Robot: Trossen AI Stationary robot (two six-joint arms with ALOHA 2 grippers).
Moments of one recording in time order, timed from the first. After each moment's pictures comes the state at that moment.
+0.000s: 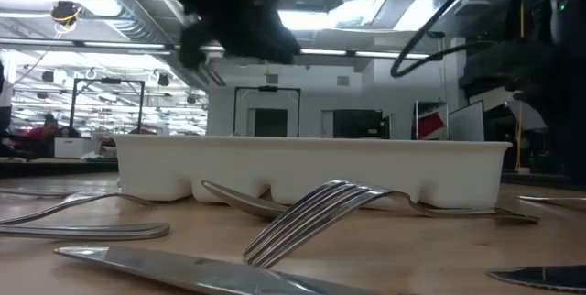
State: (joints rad) left arm -0.09 1.48 0.92 -0.01 -0.18 0.91; right arm 0.55 1.64 0.97 -0.84 0.03 2.12
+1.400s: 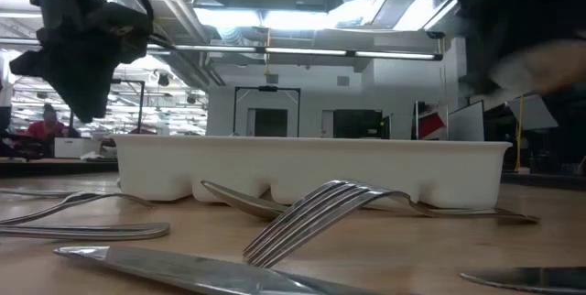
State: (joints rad) left arm -0.22 1.16 0.74 -0.88 -0.14 -1.36; right arm 0.55 1.56 1.13 -0.81 0.37 2.01
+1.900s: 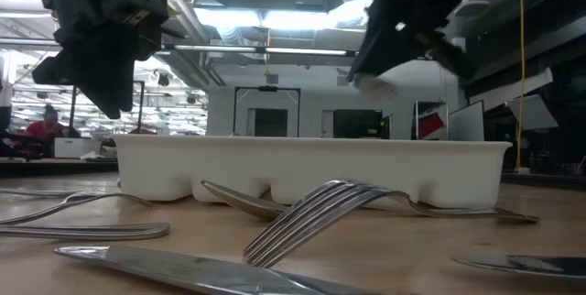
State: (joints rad) left arm -0.22 1.16 0.72 -0.72 -0.15 -1.30; right arm 0.36 1.65 1.13 -0.45 0.60 1.47
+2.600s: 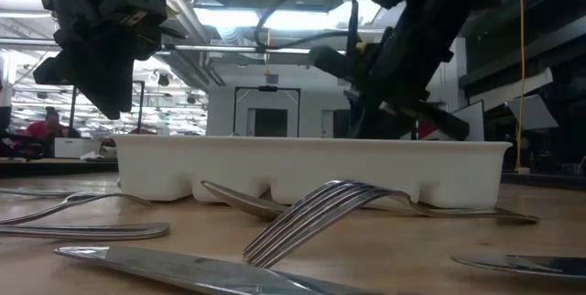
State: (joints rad) left arm -0.22 1.16 0.72 -0.72 -0.15 -1.28; right arm 0.25 1.86 1.13 -0.41 0.37 1.52
